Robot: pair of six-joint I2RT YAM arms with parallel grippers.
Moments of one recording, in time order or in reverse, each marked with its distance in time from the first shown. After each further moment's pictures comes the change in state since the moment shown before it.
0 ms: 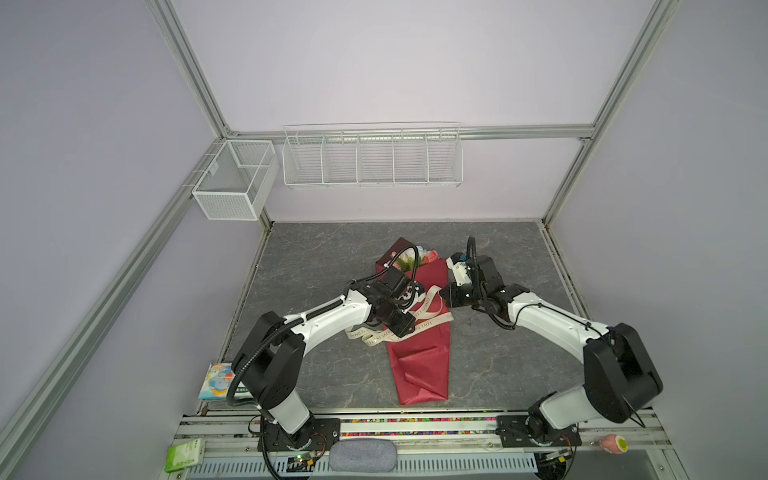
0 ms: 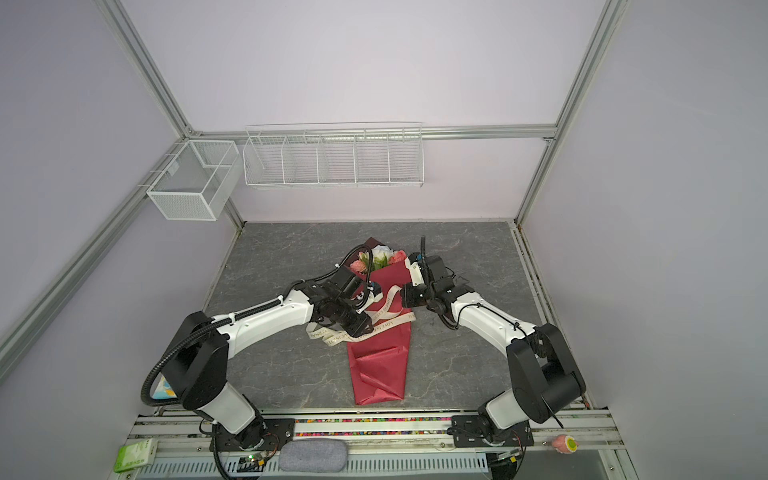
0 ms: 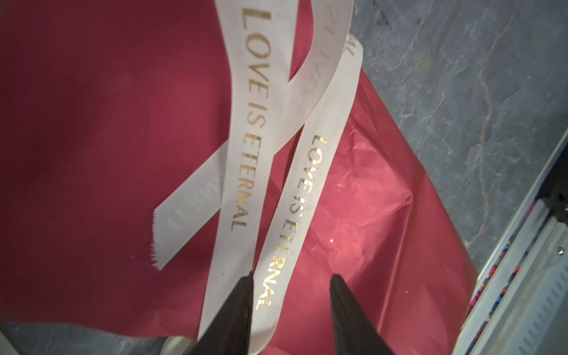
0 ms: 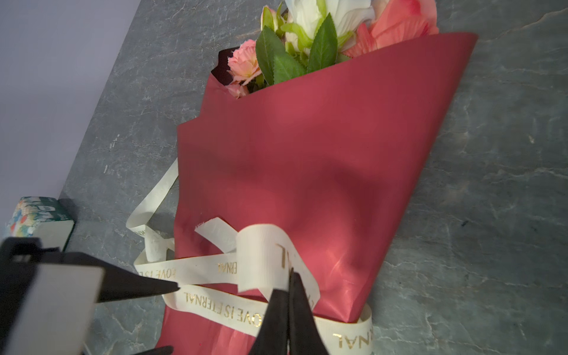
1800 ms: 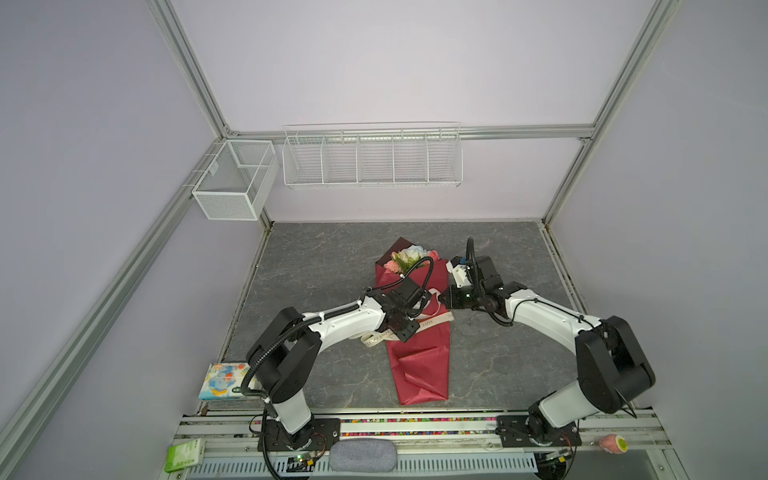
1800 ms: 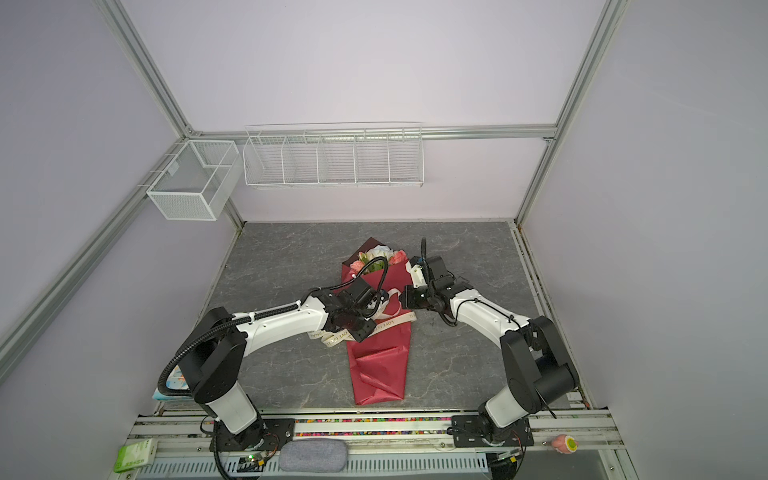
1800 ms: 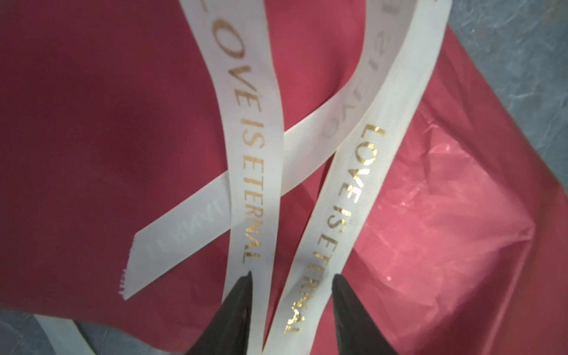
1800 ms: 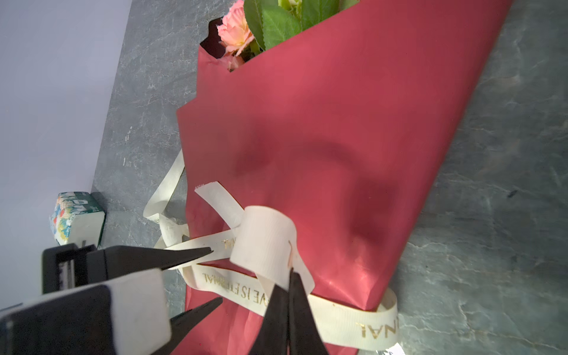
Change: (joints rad) left arm -0.089 0.052 -0.006 0.050 -0.266 0.006; right arm -0.028 0.047 0.005 -0.032 -0.098 0.056
